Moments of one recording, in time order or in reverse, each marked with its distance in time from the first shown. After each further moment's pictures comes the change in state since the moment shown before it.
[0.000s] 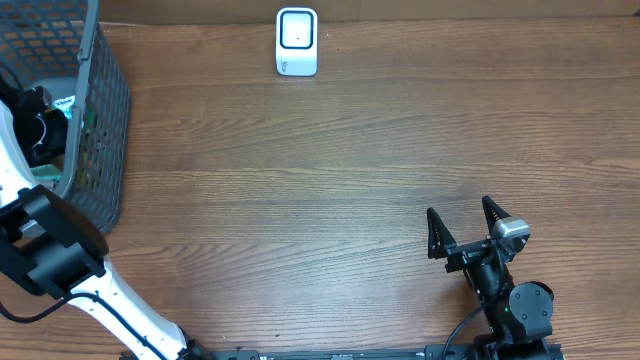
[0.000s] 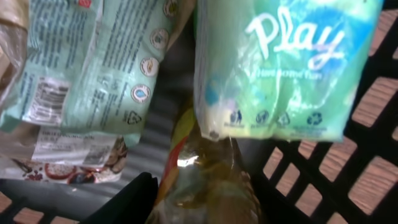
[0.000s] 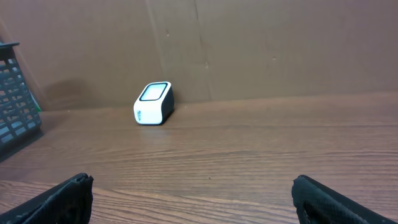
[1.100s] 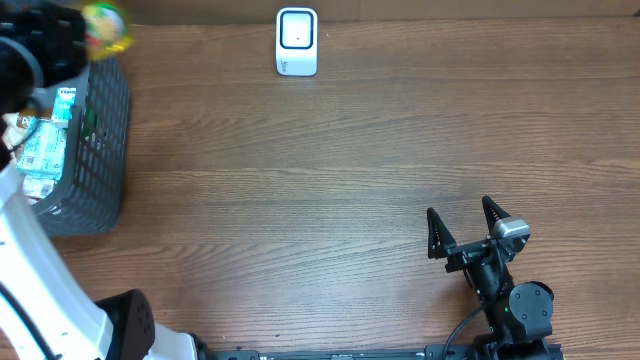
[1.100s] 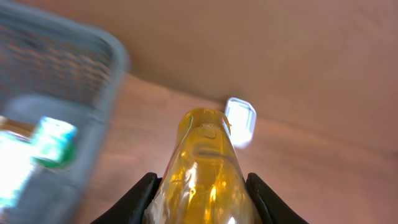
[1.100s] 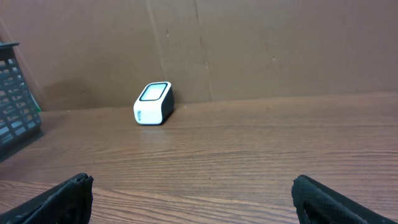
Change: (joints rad) left arm -0.318 -0.510 0.426 -0.079 0.254 -0.395; right arm 0.000 0.000 0.000 0.000 0.000 0.000
